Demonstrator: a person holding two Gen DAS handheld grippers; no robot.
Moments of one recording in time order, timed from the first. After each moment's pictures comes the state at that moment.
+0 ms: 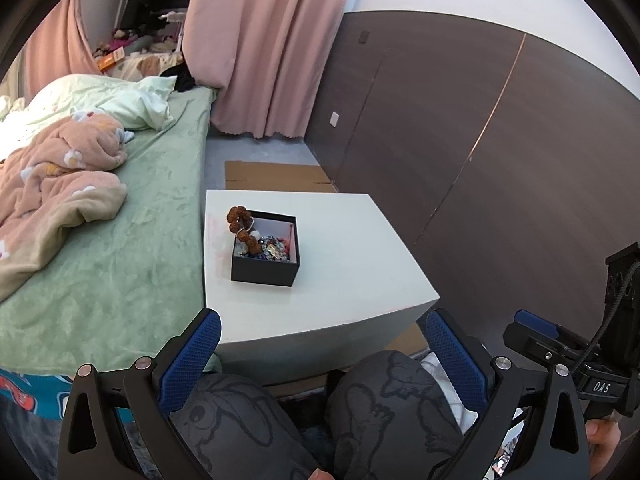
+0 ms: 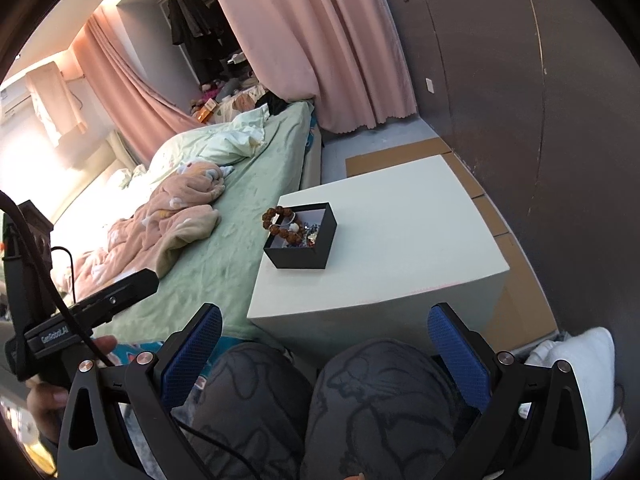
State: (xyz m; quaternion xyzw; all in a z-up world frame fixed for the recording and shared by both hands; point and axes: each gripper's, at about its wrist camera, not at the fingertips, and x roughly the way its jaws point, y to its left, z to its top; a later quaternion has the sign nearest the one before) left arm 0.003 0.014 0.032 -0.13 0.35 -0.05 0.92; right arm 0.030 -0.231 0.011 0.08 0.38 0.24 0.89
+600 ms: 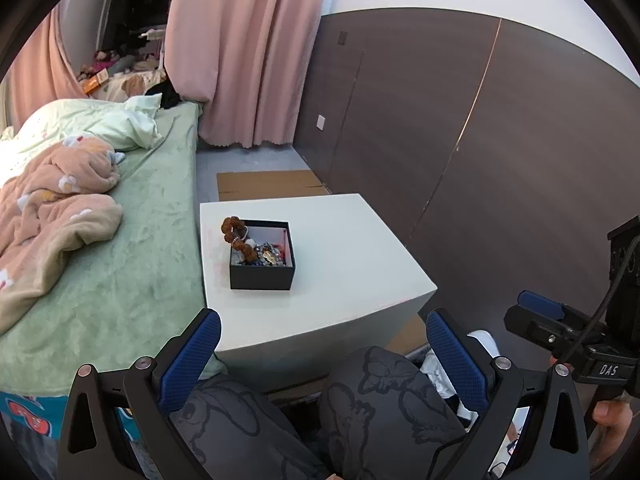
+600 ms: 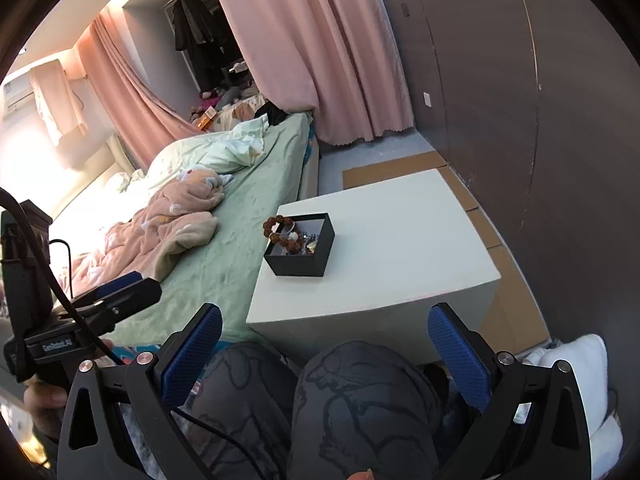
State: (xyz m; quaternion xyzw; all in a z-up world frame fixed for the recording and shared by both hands) left arm -0.007 0.006 0.040 -0.09 0.35 -0.07 0.93; right arm 0.020 -0.231 0.018 0.07 0.36 0.24 0.90
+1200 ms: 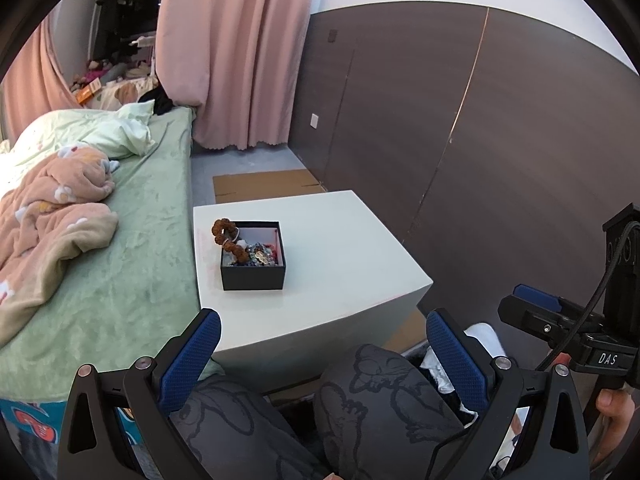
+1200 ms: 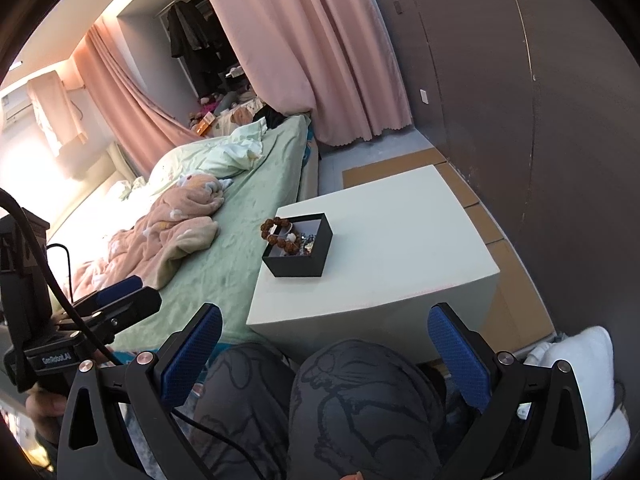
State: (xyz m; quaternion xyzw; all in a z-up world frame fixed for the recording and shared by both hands) left arm -0.009 -0.010 0.044 -0.08 0.35 -0.08 0.93; right arm 0.022 -0.246 0.016 0.09 0.36 0.24 0.90
